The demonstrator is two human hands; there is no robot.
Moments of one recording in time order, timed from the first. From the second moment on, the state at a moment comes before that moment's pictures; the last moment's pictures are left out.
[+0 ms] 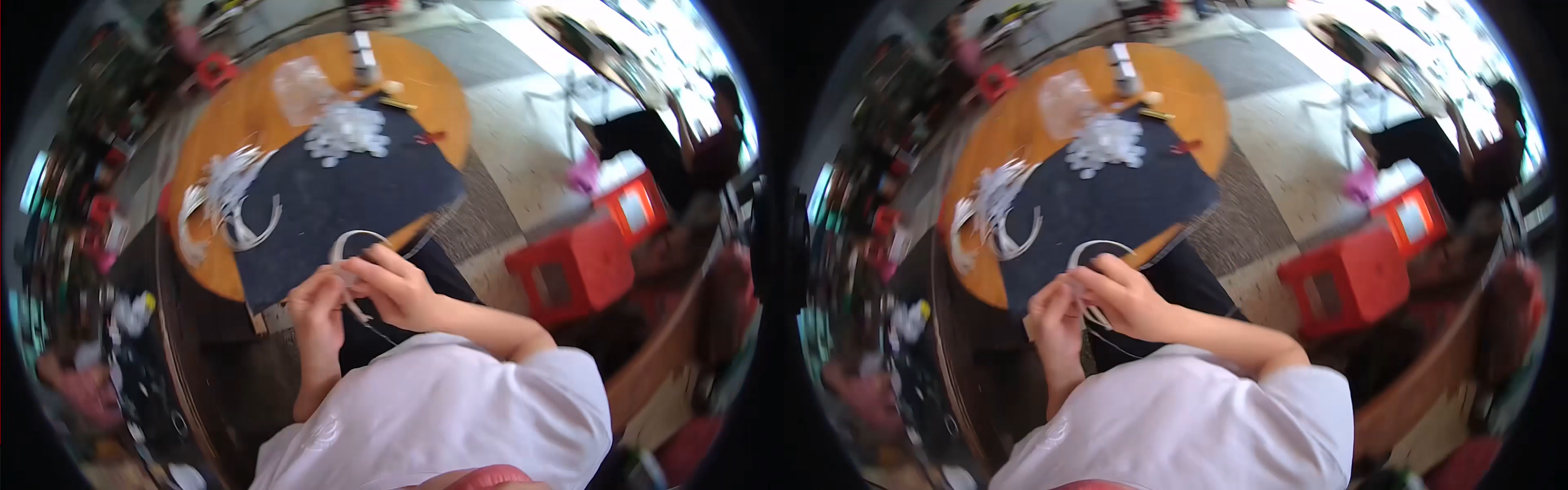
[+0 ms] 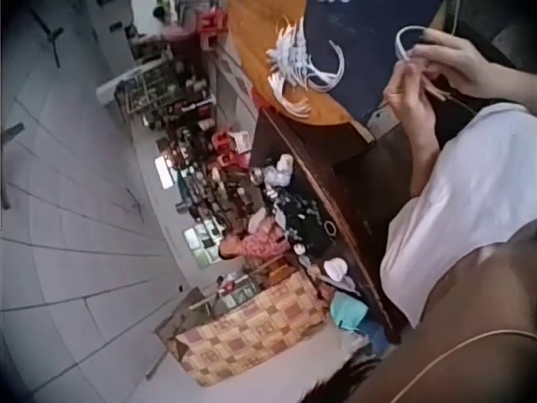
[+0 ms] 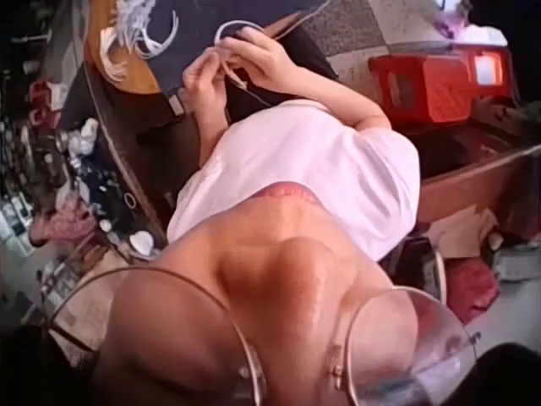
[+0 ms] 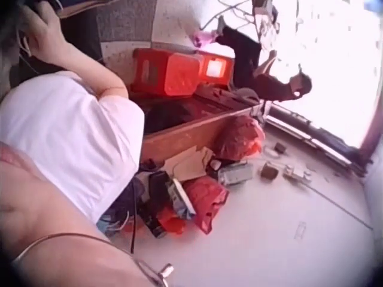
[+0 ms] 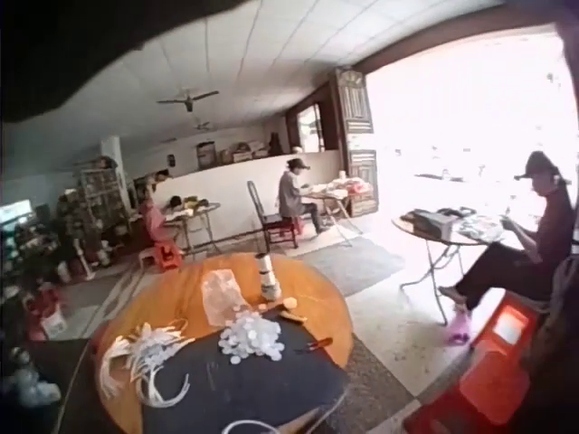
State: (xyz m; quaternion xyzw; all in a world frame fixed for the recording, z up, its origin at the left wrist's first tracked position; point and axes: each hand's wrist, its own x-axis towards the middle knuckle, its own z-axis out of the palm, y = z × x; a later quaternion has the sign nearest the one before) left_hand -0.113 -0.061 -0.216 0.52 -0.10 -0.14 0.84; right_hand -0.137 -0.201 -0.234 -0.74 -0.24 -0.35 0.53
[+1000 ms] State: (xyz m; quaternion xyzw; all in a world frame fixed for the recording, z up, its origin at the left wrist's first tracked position) left_hand -0.052 -0.044 -0.197 0.41 -0.30 -0.13 0.85; right_hand -0.123 -0.159 -0.197 -0.69 -0.21 -0.50 0.47
